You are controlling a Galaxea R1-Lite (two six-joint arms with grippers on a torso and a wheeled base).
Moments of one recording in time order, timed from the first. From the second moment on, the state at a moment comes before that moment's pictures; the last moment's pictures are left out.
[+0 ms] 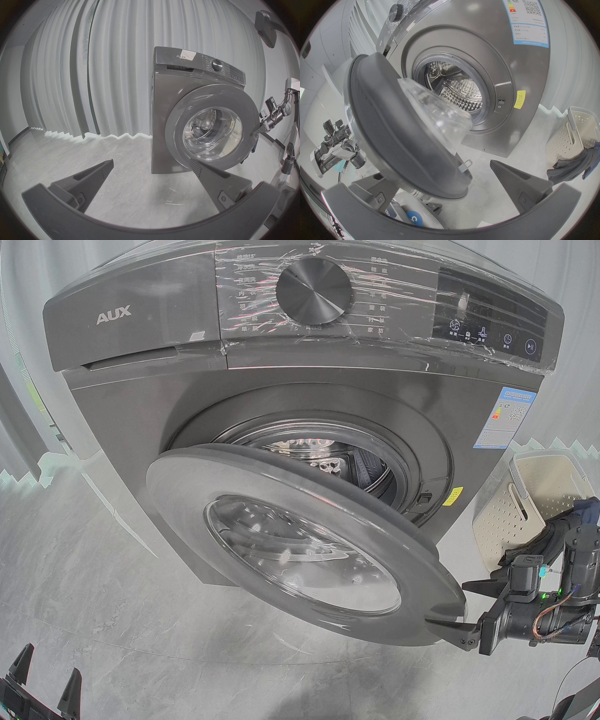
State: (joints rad) left arm 0.00 0.02 -0.02 0.00 -0.01 -0.01; right arm 0.58 1.33 -0.33 -0.57 0.10 0.08
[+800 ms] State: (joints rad) left arm 0.00 0.02 -0.02 0.00 -0.01 -0.01; right arm 0.58 1.33 -0.35 -0.57 0.11 0.08
